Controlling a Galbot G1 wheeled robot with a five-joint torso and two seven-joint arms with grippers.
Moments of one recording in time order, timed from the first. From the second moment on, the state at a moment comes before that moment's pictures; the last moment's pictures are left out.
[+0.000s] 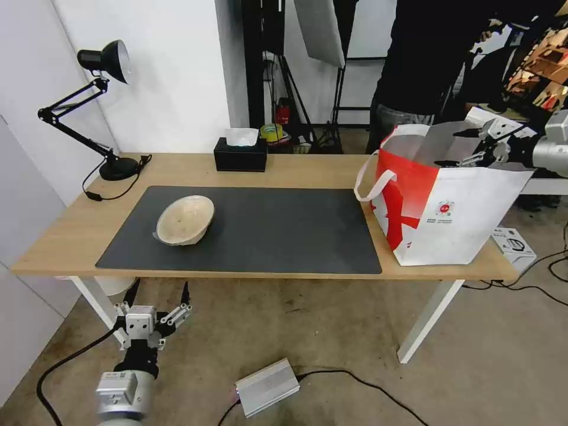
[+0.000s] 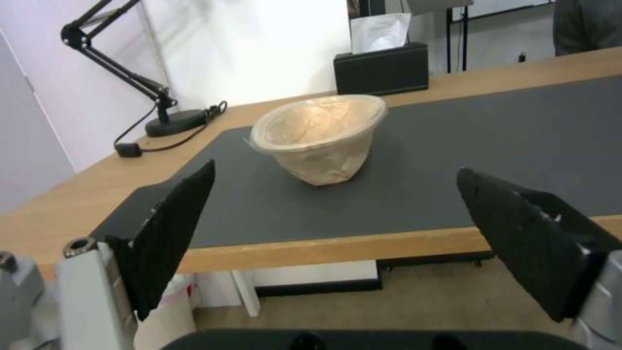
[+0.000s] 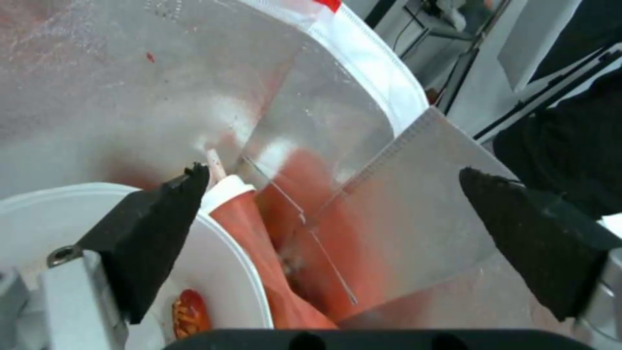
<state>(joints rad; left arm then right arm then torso) 1.78 -1.43 -0.64 -2.26 0.00 -0.02 -0.07 0.07 0.47 -0.35 1.11 0.57 -0.03 -0.84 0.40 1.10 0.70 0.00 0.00</state>
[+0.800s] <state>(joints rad) 1.79 -1.43 -0.64 -2.28 0.02 -0.02 -0.06 0.04 0.44 -0.28 1.60 1.01 -0.12 -0.37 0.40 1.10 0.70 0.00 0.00</state>
